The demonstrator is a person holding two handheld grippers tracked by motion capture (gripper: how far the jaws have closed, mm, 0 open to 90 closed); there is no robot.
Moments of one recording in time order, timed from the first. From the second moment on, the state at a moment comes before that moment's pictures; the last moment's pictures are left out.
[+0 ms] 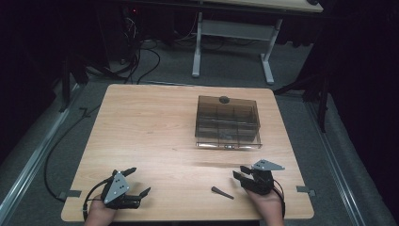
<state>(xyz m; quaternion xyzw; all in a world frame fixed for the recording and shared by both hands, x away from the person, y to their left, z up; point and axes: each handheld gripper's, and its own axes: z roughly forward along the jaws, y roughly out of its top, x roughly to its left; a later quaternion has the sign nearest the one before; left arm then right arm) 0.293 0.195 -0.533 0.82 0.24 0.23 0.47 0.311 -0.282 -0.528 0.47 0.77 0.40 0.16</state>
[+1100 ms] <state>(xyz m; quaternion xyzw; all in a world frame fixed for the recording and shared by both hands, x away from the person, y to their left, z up) 0.293 0.194 -0.533 0.82 0.24 0.23 0.47 0.284 -0.233 -0.530 0.35 0.84 0.40 0.07</state>
